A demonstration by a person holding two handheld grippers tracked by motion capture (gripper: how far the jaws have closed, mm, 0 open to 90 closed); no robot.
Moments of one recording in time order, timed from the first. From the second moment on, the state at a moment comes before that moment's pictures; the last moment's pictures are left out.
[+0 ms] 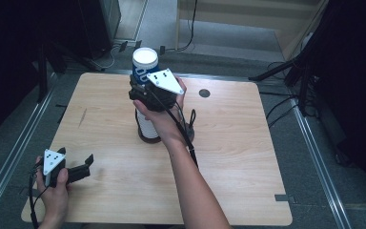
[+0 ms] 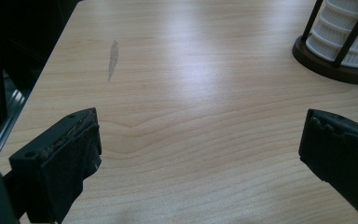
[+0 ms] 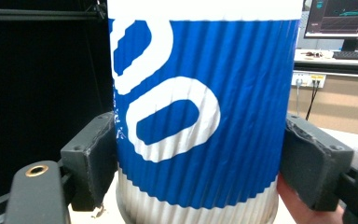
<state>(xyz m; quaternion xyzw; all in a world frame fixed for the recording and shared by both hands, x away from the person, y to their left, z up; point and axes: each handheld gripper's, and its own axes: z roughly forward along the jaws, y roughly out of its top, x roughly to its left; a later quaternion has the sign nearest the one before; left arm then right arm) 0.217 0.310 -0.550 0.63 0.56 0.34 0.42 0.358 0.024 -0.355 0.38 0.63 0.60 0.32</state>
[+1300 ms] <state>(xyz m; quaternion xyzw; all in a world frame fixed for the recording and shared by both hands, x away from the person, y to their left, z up) 0.217 0.309 -0.550 0.63 0.56 0.34 0.42 0.345 -0.025 -0.285 0.38 0.58 0.62 0.37</state>
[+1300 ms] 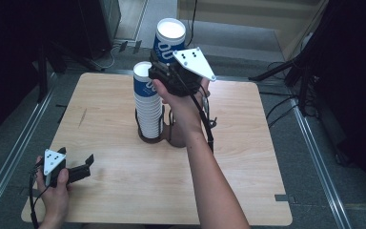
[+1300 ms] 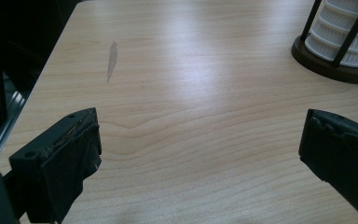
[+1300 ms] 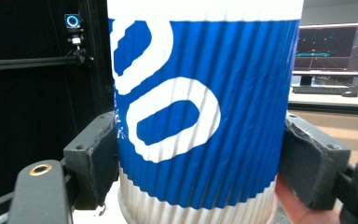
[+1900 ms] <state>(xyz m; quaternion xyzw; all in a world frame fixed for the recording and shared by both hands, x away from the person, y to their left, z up) 0.217 0.307 -0.550 0.63 0.55 0.35 0.42 0.333 -0.078 -0.299 0.40 0.56 0.60 0.40</state>
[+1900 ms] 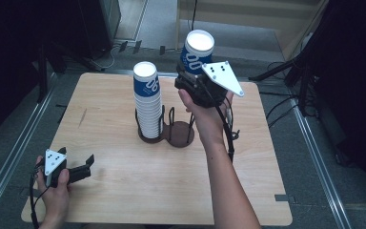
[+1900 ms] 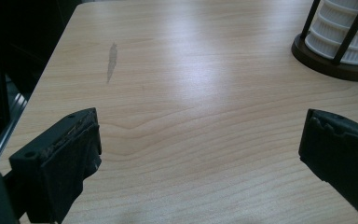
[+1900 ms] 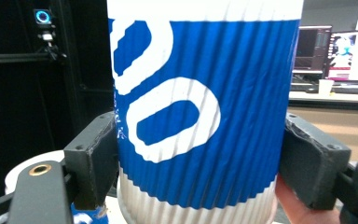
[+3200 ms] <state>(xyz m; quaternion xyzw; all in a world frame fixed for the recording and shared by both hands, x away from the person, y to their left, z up) 0.213 0.312 -0.547 0.62 0.56 0.34 0.43 0.290 -0.141 -0.386 0.45 0.57 0.55 0.40</state>
